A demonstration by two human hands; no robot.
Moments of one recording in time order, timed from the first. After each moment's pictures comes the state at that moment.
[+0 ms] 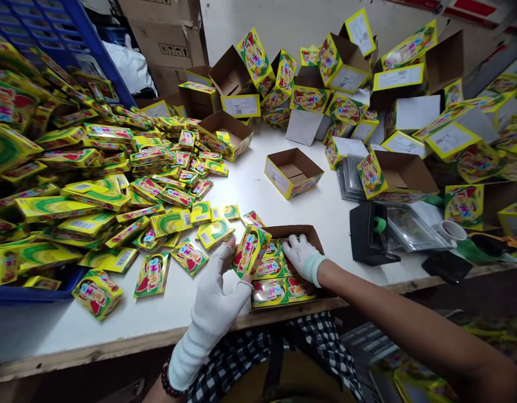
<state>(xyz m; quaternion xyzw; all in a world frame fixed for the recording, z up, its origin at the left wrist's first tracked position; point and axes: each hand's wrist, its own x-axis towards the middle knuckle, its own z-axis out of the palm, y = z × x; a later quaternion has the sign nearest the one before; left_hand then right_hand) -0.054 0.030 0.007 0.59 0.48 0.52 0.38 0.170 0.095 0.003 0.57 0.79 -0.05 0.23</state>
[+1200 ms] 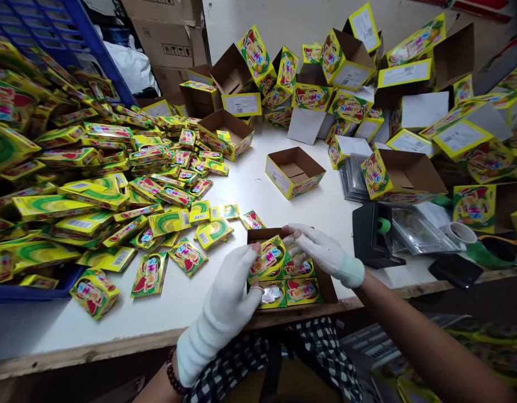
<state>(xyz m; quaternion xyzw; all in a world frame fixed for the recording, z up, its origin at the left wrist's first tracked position) -0.037 0.037 0.016 0.80 0.42 0.41 0.16 0.198 0.088 0.051 0.53 0.66 -0.48 -0.23</state>
